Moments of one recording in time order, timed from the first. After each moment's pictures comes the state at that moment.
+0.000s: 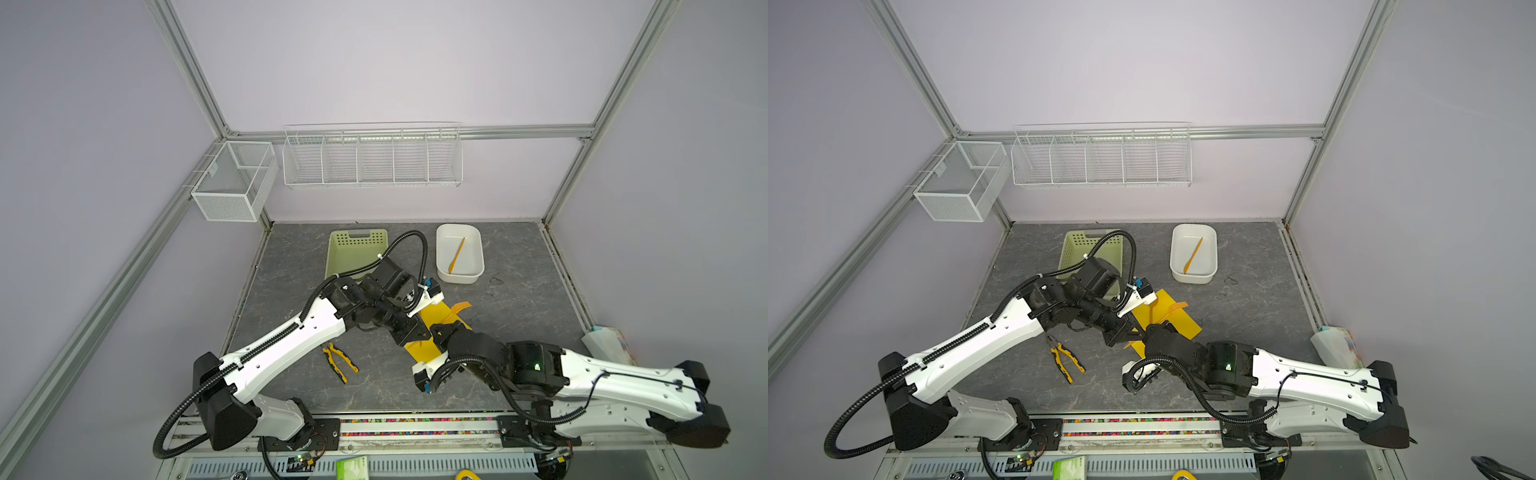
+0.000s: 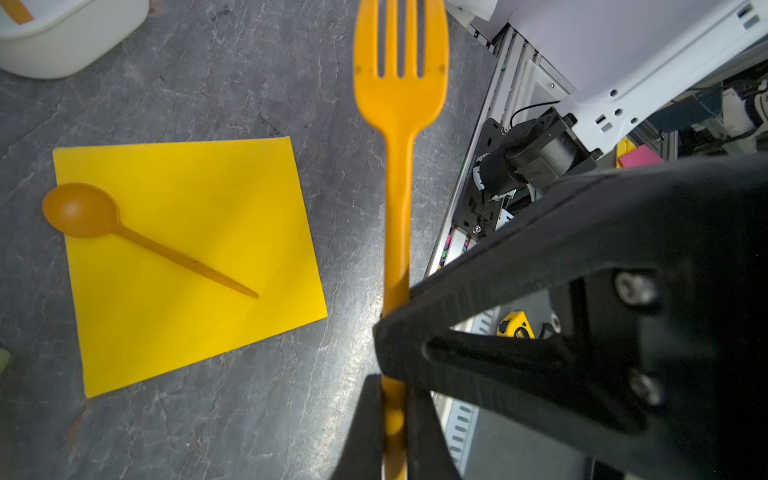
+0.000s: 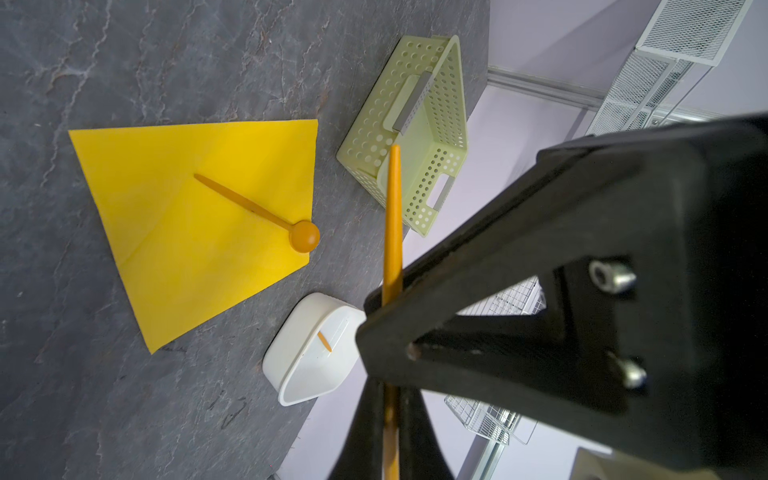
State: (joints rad) left arm -0.93 1.39 1.35 -0.92 0.51 0.02; right arm 1.36 1.06 1.00 -0.63 0.62 -1.36
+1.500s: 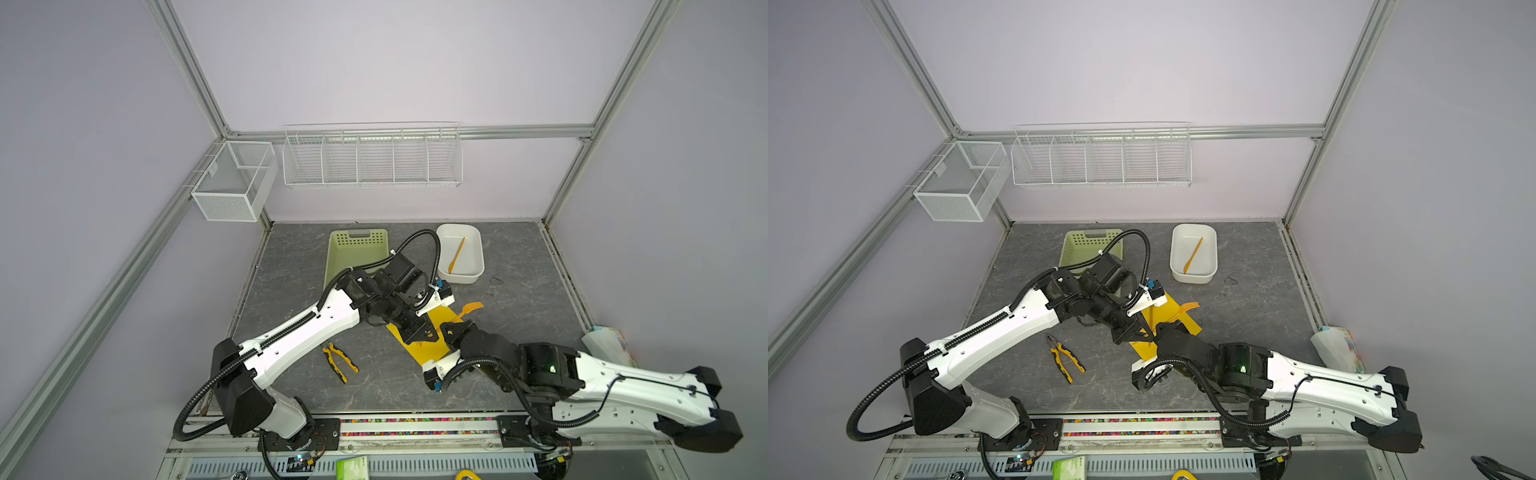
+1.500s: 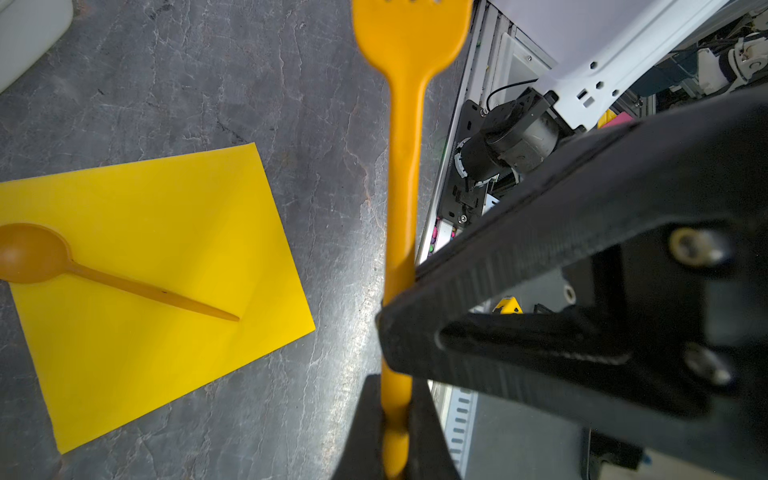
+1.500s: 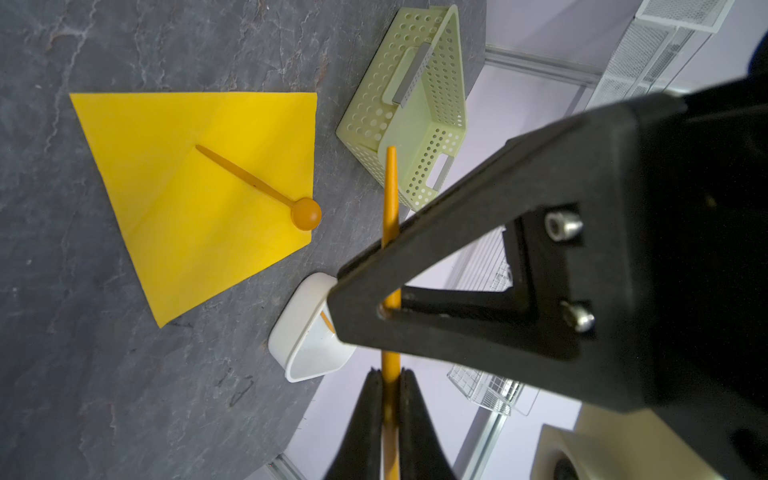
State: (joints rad) left arm -0.94 1.49 1.43 -0.96 0.53 0.10; right arm 1.35 0.99 0.97 -0.65 0.64 -1.35
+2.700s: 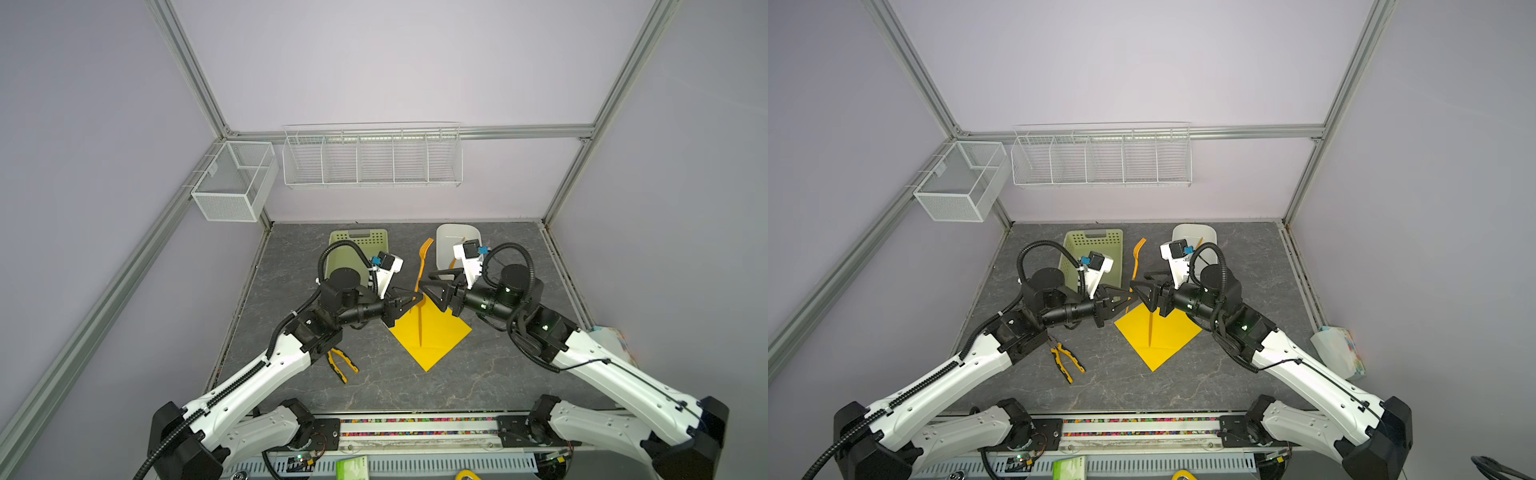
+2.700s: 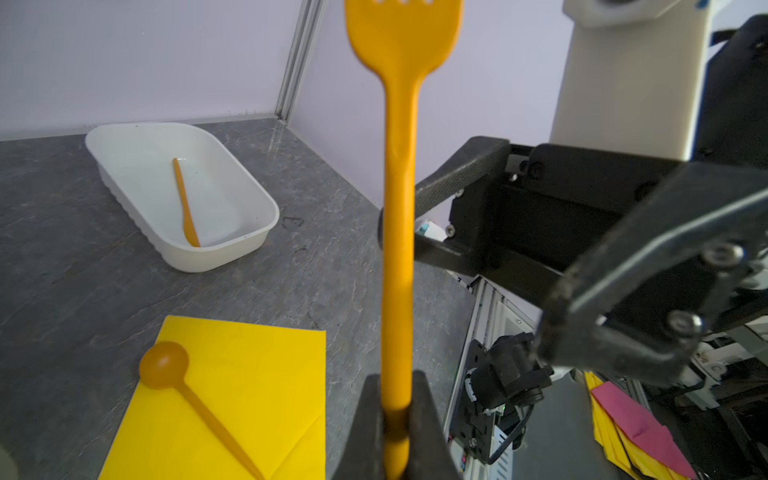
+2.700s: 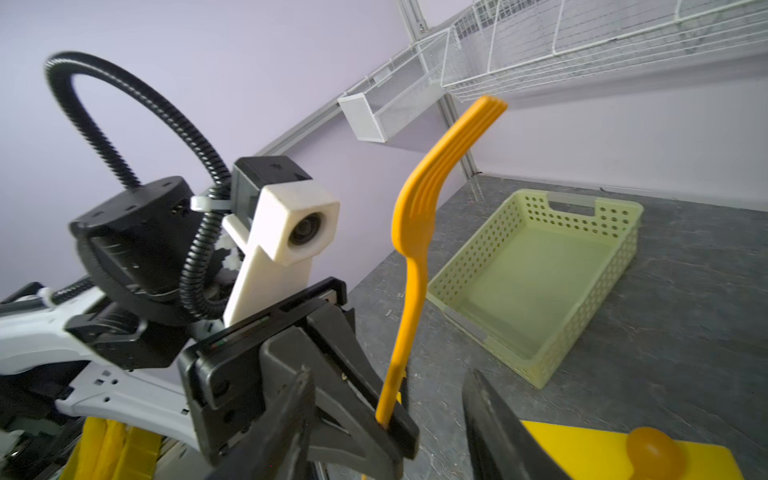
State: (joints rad) left arm -0.76 1.06 0.87 0.01 0.54 -0.42; right arm 0.78 1.05 0.94 0.04 -0.34 0.50
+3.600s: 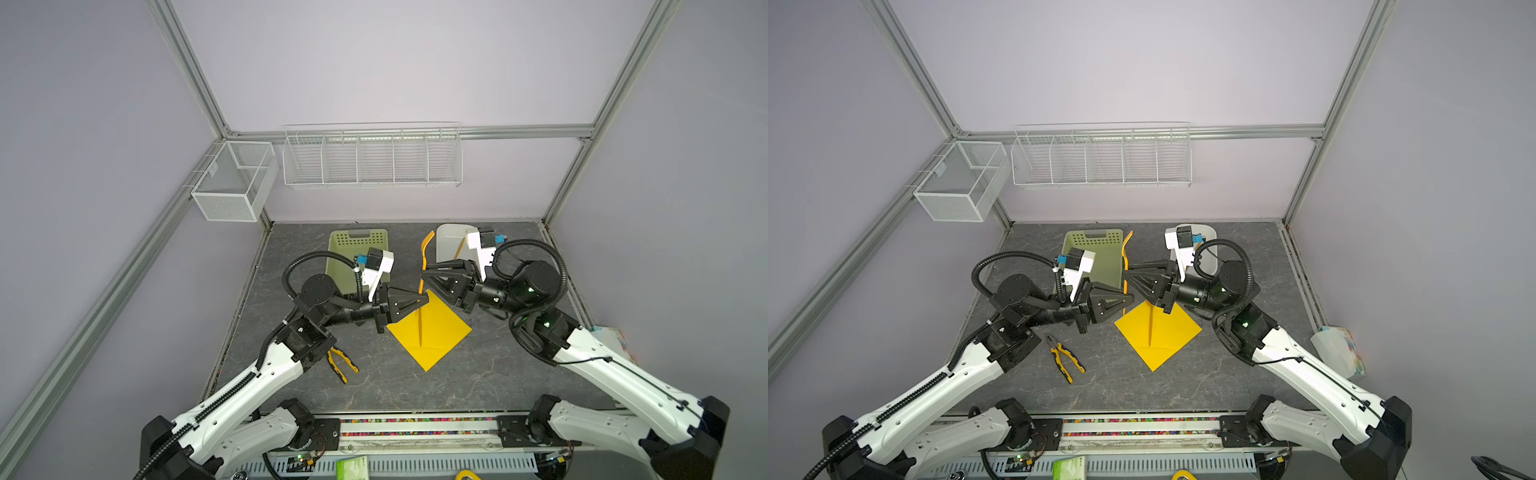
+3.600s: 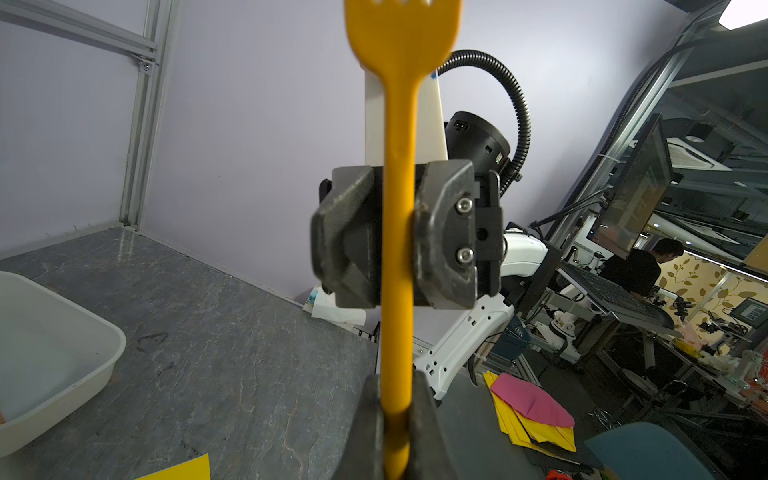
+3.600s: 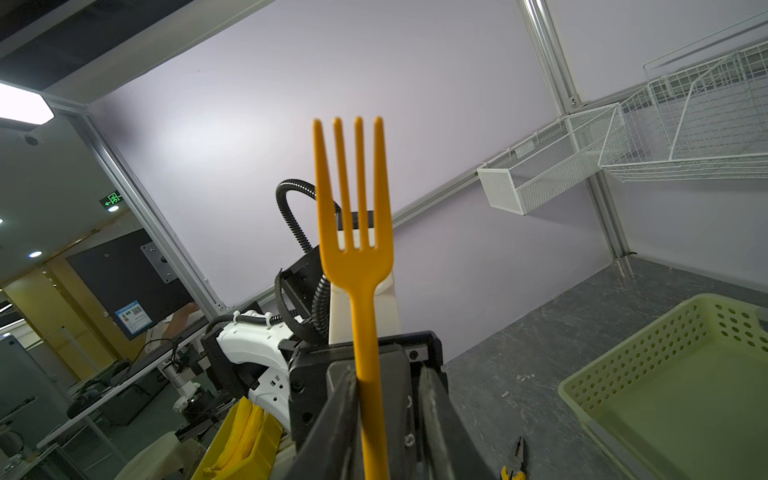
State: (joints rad) left arm -0.76 0.99 0.85 0.33 0.79 -0.55; right arm 0.77 1.06 0.98 0.34 -0.59 0.67
